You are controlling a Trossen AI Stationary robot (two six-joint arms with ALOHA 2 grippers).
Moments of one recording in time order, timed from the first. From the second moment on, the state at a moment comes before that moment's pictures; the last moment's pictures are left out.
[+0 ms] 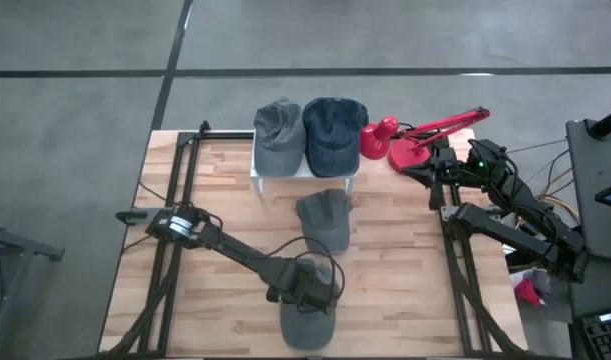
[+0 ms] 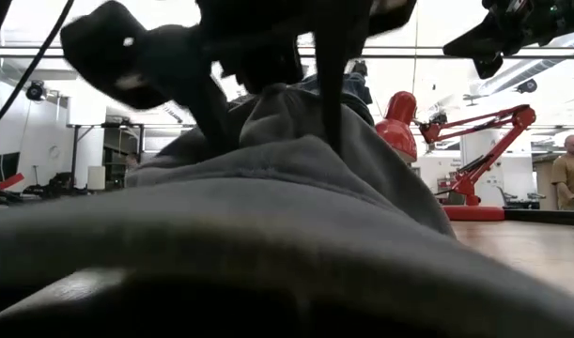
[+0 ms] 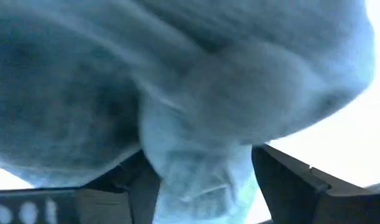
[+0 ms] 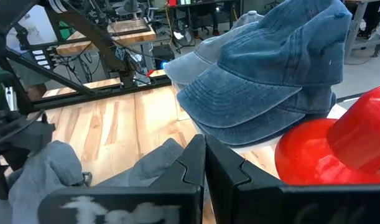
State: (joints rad) left arm -0.43 2.16 1.84 -0.88 -0.01 -1.88; right arm -0.72 0.40 0.57 -0.38 -0.50 0.02
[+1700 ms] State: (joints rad) left arm -0.35 1.75 2.19 -1.57 -0.47 -1.74; right arm -0.72 0.40 0.57 -0.38 -0.50 -0.01
